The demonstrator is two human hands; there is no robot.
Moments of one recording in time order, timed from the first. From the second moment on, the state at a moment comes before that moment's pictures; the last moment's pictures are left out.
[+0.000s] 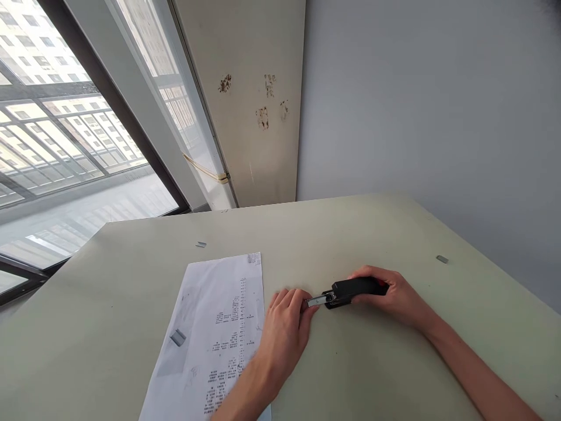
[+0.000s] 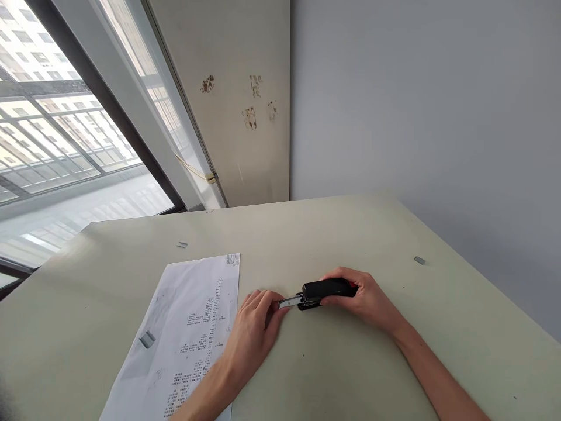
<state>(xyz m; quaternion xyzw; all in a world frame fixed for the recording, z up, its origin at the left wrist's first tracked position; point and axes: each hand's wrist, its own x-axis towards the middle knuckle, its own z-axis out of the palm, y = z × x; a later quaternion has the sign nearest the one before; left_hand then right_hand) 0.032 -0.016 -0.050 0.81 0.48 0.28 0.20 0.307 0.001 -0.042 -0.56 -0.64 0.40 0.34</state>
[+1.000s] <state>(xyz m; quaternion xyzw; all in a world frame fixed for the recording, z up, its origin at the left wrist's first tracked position) -0.206 -0.085 -0.035 0.70 0.71 0.13 -0.03 0.299 -0.009 -0.040 -0.59 -0.64 0.39 0.32</state>
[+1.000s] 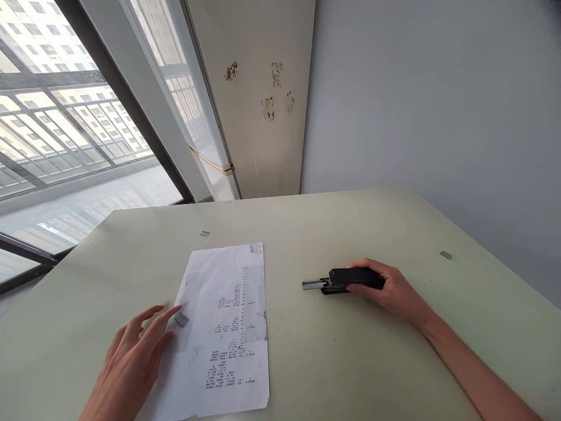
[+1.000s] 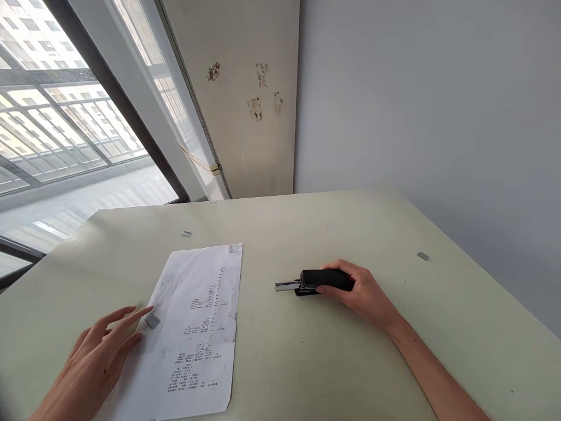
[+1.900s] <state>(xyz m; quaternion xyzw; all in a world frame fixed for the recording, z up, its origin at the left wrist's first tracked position) -0.141 -0.076 -0.020 0.63 0.70 0.27 0.16 0.302 -0.004 -0.044 -0.59 -0.63 0.40 0.30</state>
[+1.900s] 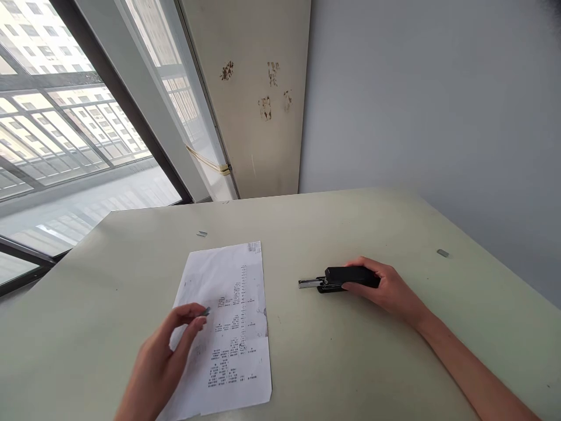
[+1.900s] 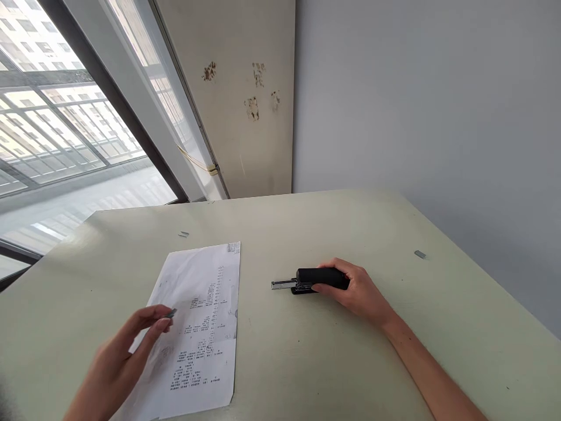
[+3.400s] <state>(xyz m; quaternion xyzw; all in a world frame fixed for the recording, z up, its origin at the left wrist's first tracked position) 0.022 0.005 -0.033 0.87 0.44 0.23 0.06 0.300 0.001 -0.039 -0.57 -0.65 0.39 0.32</state>
